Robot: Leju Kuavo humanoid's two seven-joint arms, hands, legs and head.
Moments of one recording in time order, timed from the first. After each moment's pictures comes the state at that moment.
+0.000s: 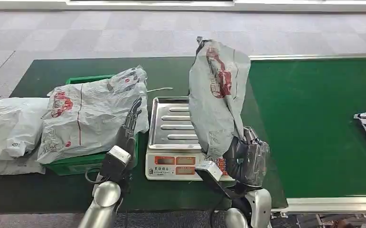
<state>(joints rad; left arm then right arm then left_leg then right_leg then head) -0.15 -0.22 -0.23 -1.35 -0.28 -0.02 -0.57 0.00 0.19 0.35 -1.52 1.24 -0.69 -0.20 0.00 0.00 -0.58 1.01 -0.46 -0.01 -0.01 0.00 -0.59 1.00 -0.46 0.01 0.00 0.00</state>
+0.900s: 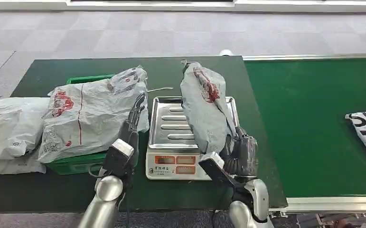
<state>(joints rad) -0.21 -0.23 -0.24 -1.31 -0.27 -0.05 -0.55 -0.11 0.13 0.34 -1.37 1.02 -0.49 -0.19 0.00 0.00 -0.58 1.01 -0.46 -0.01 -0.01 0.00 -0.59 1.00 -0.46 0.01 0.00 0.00</state>
